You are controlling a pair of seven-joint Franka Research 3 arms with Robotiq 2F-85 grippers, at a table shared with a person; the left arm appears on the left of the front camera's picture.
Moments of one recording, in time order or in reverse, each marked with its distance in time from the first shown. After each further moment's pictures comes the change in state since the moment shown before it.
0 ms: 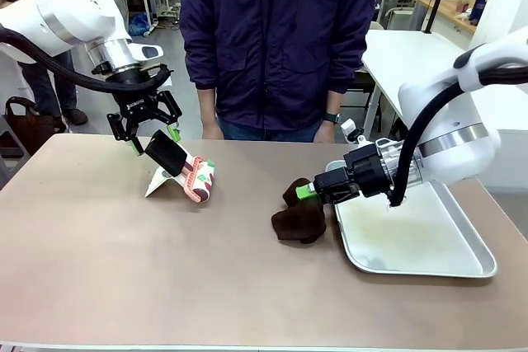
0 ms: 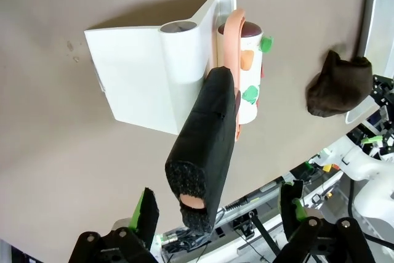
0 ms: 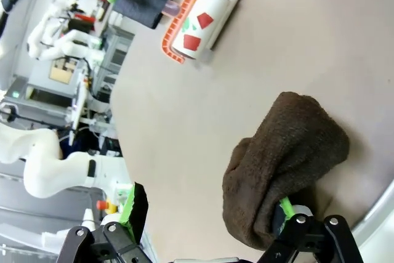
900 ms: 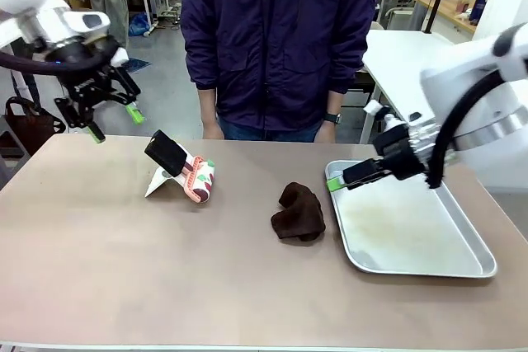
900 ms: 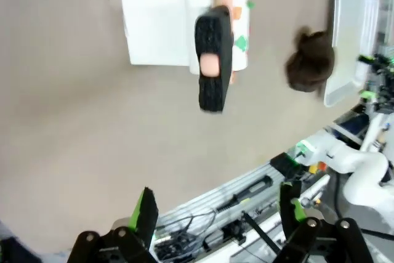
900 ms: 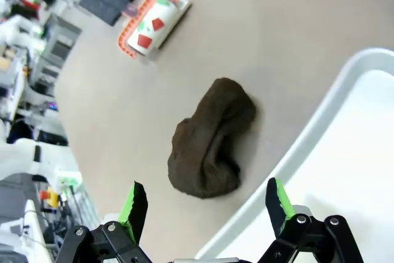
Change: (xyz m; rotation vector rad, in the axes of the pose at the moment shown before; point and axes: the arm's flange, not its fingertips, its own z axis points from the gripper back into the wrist) left arm -0.106 0.034 0.061 -0.099 -0.154 -0.009; right arm 0.000 0.020 0.079 -0.263 -0.019 0.141
